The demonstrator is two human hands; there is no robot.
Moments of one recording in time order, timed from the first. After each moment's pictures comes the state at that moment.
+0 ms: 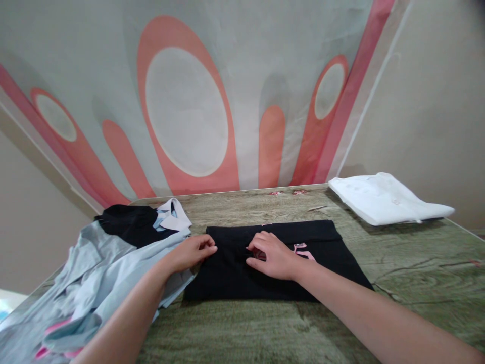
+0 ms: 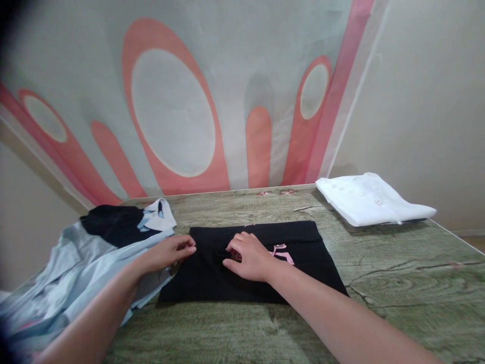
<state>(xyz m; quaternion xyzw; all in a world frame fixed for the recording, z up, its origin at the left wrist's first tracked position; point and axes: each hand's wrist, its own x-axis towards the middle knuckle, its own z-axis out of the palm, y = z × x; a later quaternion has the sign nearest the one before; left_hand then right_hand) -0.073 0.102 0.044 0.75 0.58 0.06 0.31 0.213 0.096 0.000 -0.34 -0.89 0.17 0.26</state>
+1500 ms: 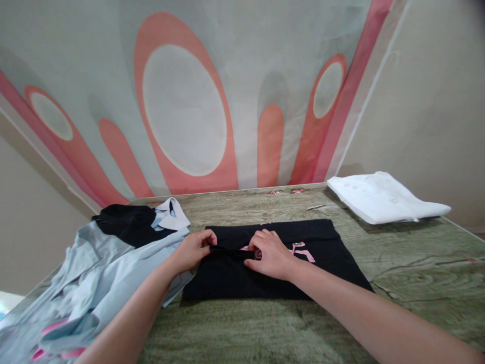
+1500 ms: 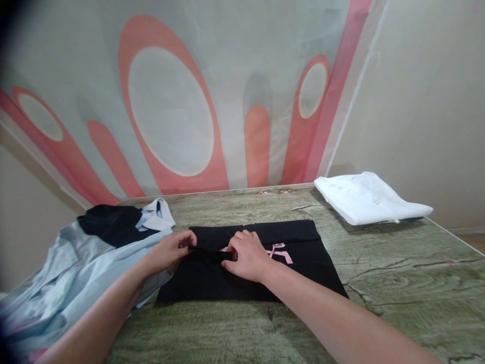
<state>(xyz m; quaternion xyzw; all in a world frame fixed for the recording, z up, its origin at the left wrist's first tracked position) -0.062 0.103 0.041 0.77 0.56 0.14 0.27 0.206 0.094 -0.003 -0.41 -0.86 0.16 0.25</state>
